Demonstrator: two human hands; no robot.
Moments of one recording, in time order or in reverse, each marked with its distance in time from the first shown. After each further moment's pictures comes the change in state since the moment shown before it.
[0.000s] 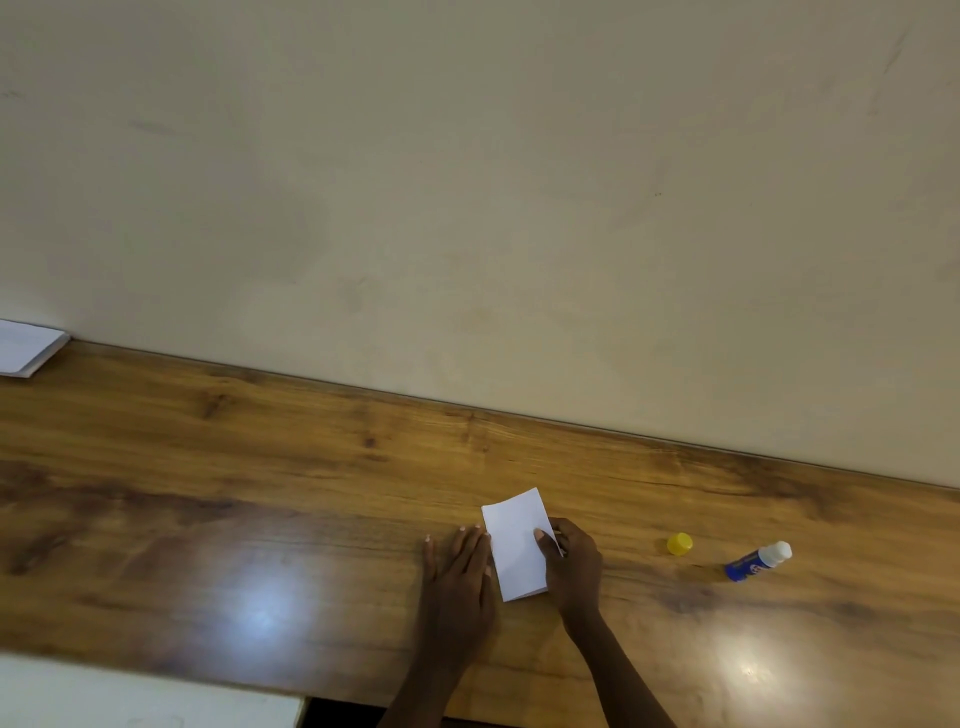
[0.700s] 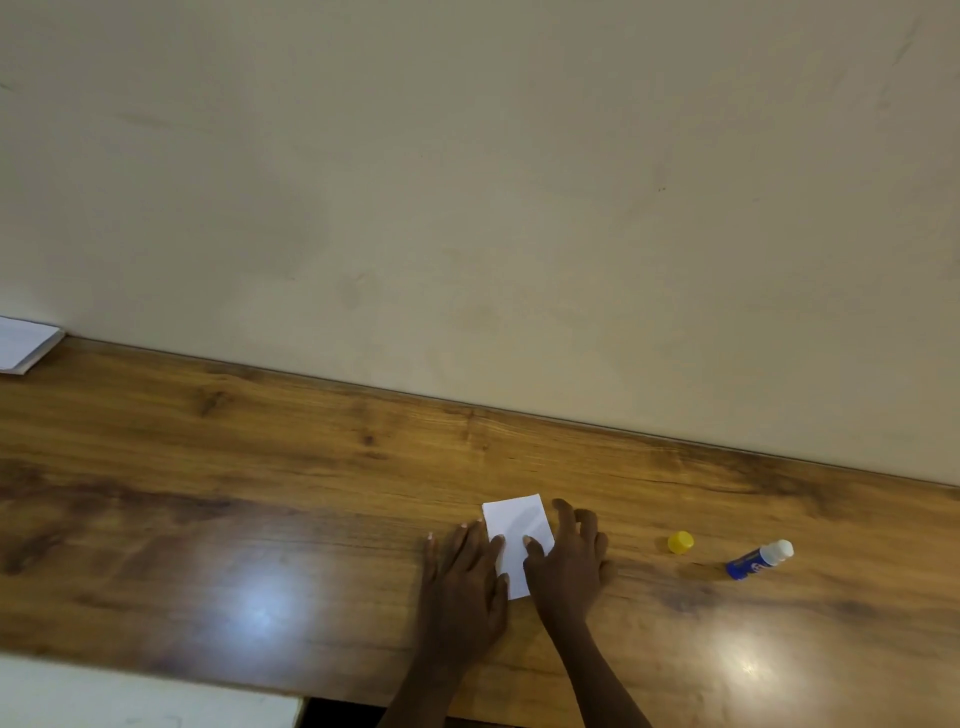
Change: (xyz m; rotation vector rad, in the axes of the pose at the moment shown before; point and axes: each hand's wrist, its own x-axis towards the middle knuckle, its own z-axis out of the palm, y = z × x) left_hand 0.000 -0.003 0.002 0.069 -0.118 0.064; right_hand -0.007 -0.006 0.008 -0.365 0.130 -0.014
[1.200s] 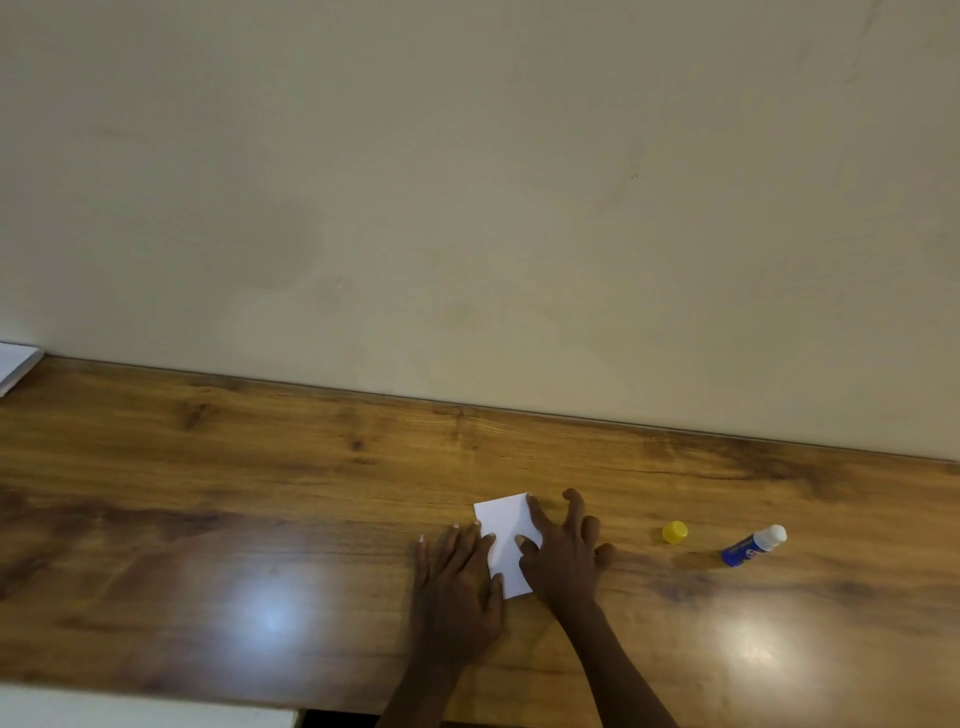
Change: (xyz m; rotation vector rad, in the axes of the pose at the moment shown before) left_hand 0.001 0.000 0.003 -0.013 -0.002 0.009; right_hand 0.016 0.017 0.000 -0.259 -0.261 -0.152
